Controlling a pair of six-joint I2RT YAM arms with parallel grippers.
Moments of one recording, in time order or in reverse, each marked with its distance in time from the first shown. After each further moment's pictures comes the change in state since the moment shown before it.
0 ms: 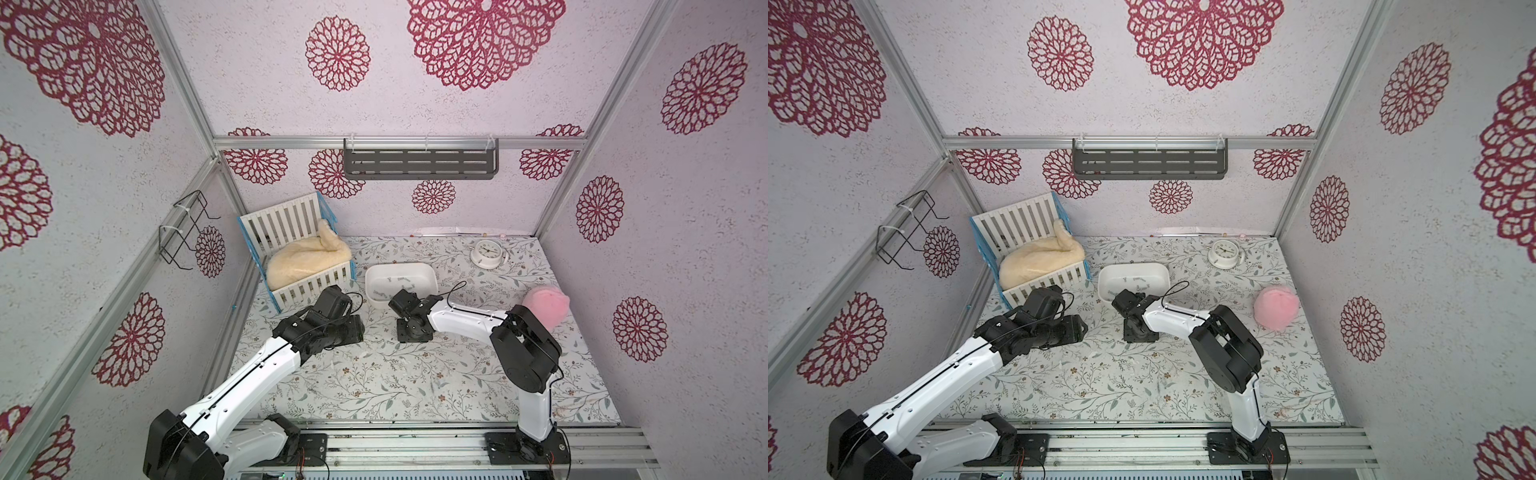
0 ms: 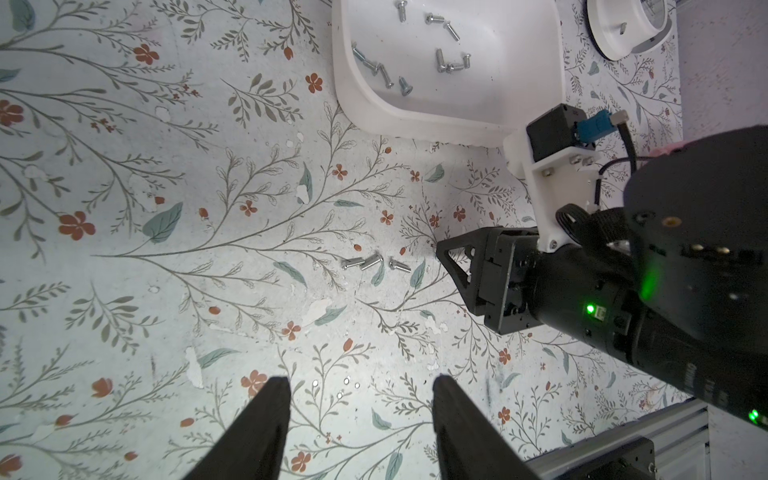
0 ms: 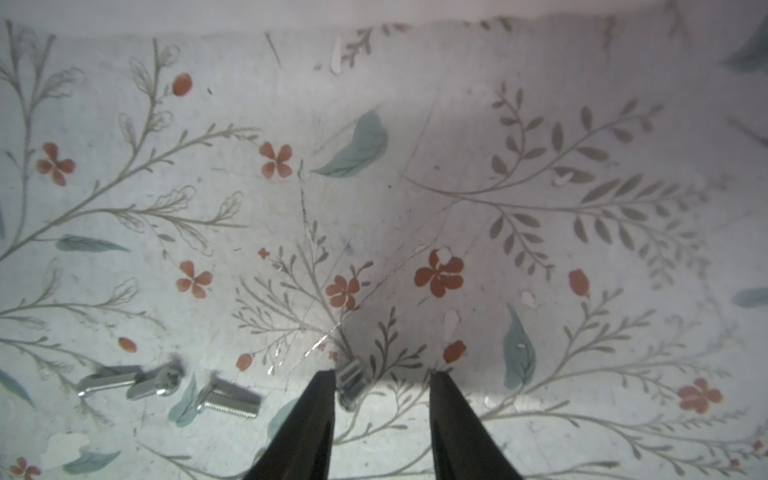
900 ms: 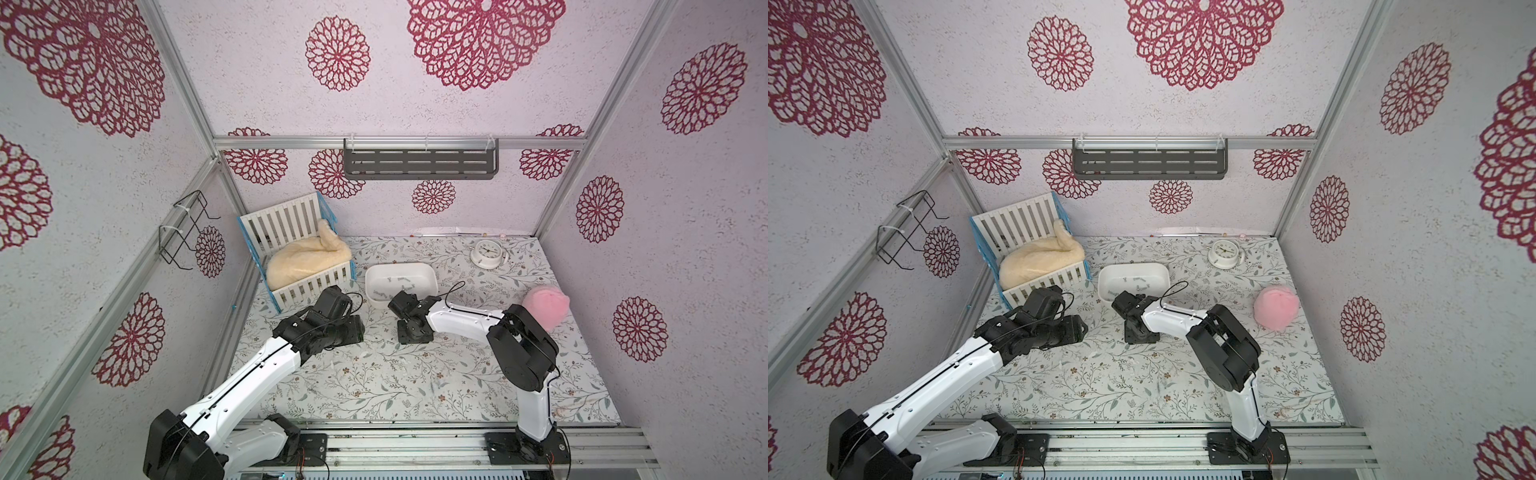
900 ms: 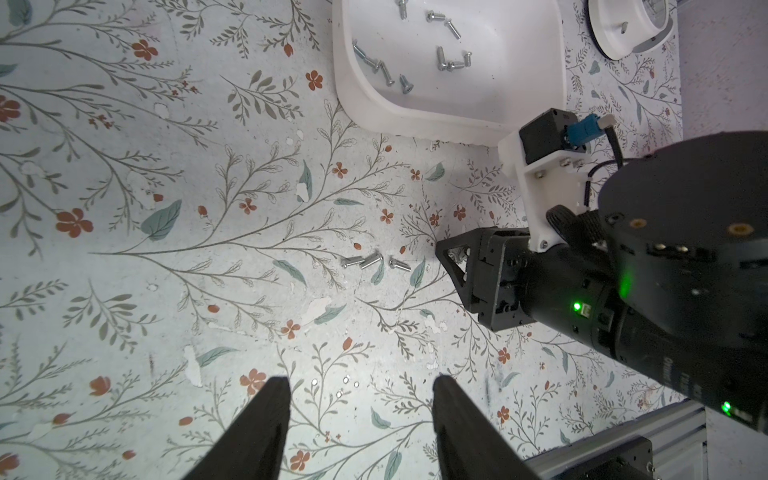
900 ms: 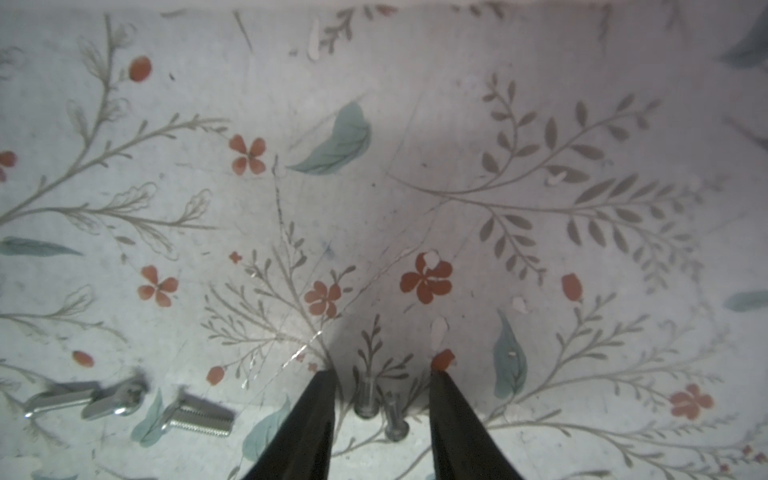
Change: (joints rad) left arm 0.000 -0.001 -0.003 0.000 0.003 -0.005; right arm 0.000 0.018 0.000 -0.009 0.023 -0.016
